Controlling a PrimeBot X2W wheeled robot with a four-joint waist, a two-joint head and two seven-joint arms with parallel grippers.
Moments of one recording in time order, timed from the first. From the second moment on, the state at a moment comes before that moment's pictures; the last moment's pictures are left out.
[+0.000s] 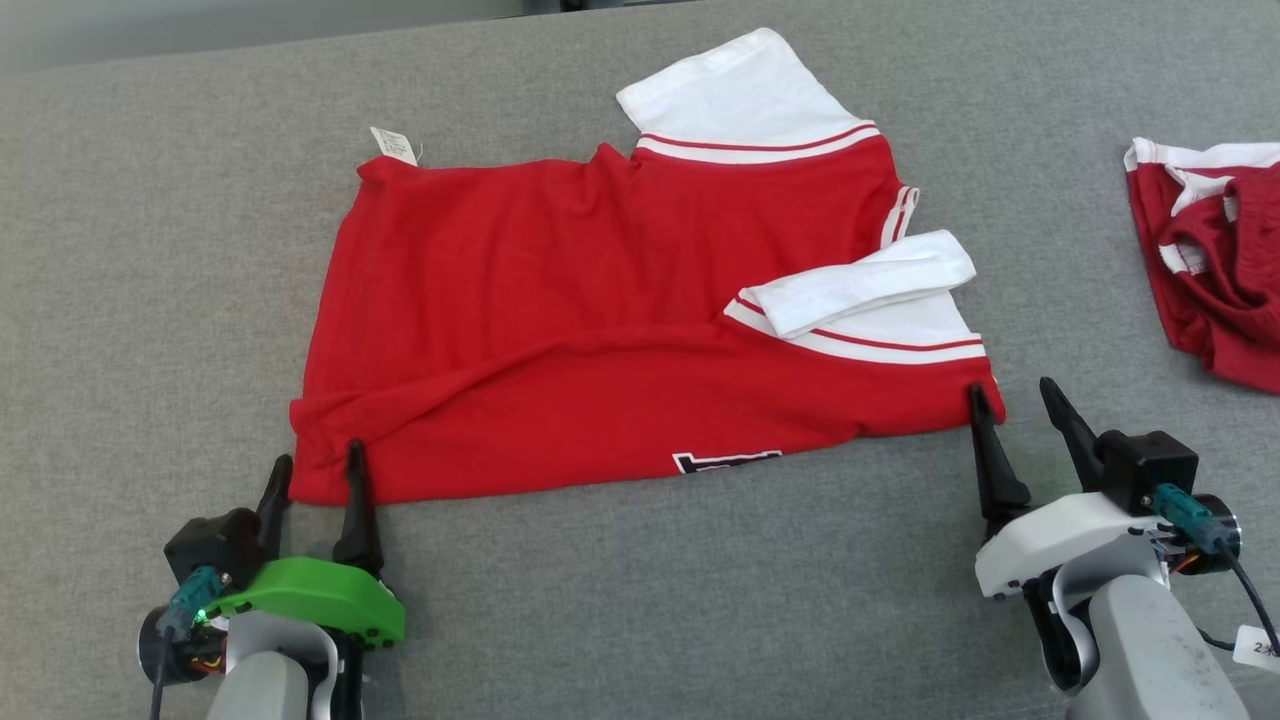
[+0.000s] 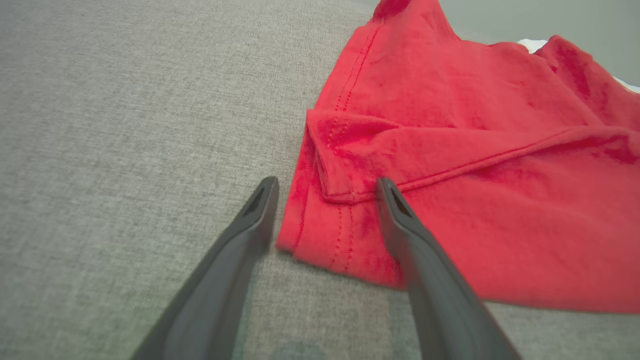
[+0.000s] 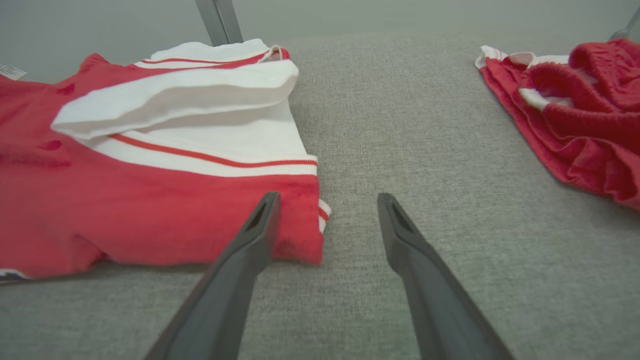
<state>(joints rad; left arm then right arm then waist) -0.24 0.05 0.00 0.56 -0.32 -0.13 -0.27 -0.27 -0.05 -0.07 0.43 0.14 0.13 -0.26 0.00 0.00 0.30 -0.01</state>
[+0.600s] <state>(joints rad) -0.23 0.06 0.03 0.60 -0.21 -0.13 -0.27 -0.29 -0.05 -0.05 0.50 0.12 0.13 -0.26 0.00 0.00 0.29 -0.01</state>
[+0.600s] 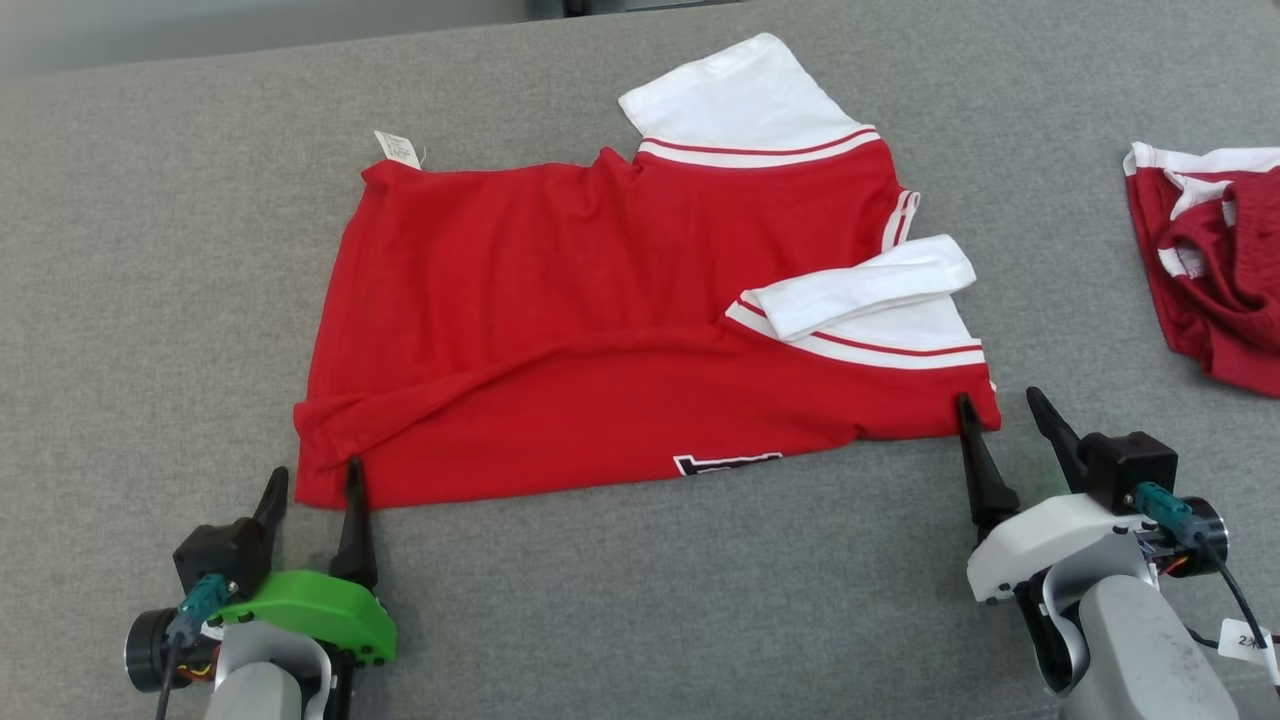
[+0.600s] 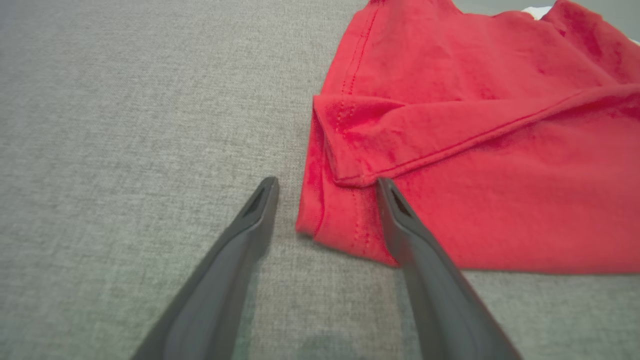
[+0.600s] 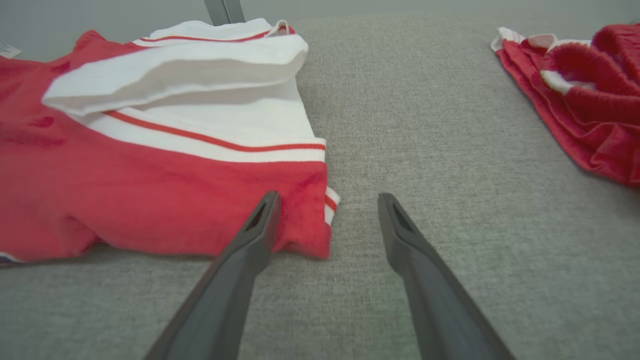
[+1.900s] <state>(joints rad) -0.23 0.07 -0.01 0.44 -0.29 -0.13 -0.26 -0.36 -0.05 -0.05 0.49 0.25 0.13 -0.26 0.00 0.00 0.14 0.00</state>
